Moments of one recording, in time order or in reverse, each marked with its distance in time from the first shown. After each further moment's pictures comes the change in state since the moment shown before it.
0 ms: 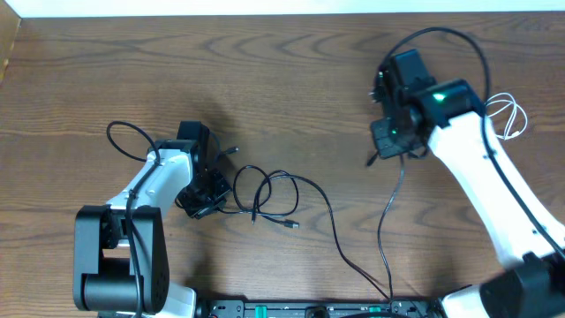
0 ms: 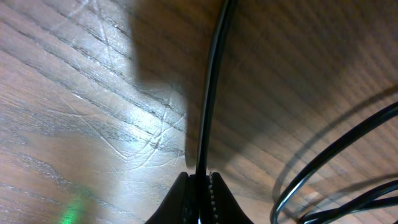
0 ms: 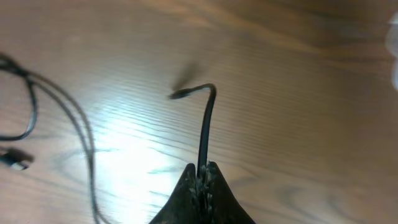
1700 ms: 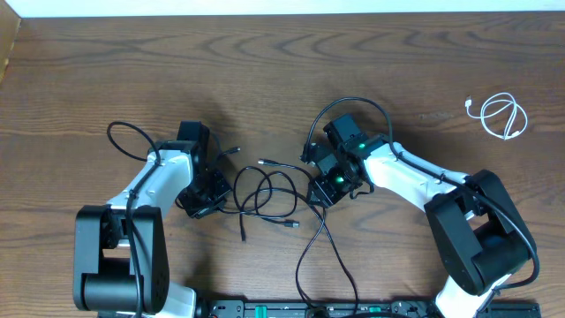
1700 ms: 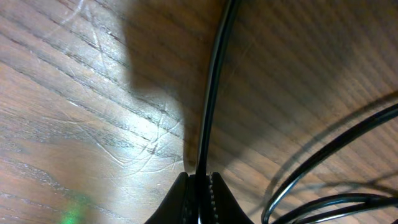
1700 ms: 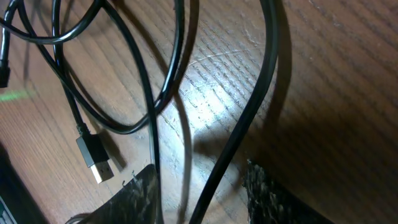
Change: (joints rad) left arm 0.000 0.000 -0.007 0.019 0.000 0.010; right arm 0.180 0.224 -0.440 0.623 -0.540 -0.163
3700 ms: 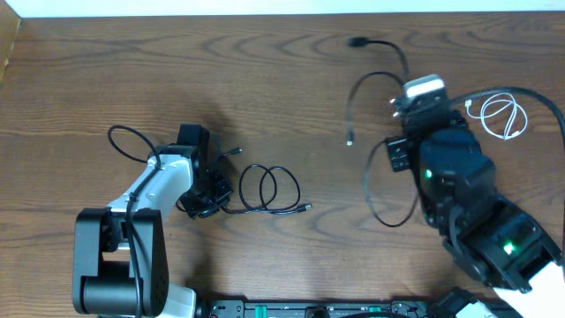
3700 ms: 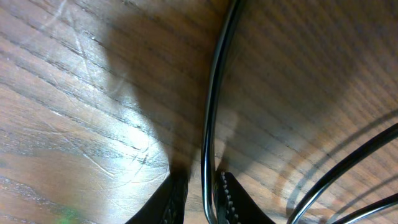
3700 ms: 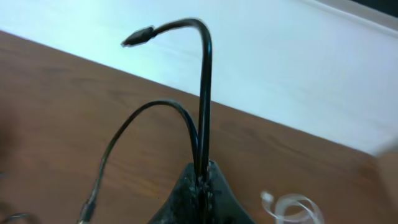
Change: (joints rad) left arm 0.000 -0.013 -0.039 0.061 0.014 0.000; right arm 0.103 -0.859 0.122 0.013 1.073 0.060
